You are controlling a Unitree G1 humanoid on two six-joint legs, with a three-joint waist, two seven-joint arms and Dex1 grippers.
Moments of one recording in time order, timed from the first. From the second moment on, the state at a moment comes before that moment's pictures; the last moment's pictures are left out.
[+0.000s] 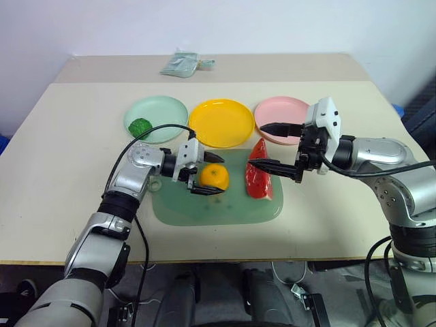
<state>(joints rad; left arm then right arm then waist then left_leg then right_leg) -0.78 0.40 -0.24 0.59 -0.12 -0.15 -1.36 -0.55 -0.73 -0.03 -0.34 0.59 0.69 0.93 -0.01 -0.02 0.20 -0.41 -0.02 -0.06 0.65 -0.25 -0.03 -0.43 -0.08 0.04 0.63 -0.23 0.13</state>
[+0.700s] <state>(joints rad) -1.20 0.18 0.03 1.23 -0.10 -0.24 -0.55 -0.64 -0.66 0.01 -0.18 0.40 0.66 0.70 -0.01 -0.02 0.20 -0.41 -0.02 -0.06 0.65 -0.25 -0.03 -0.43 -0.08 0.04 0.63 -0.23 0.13</state>
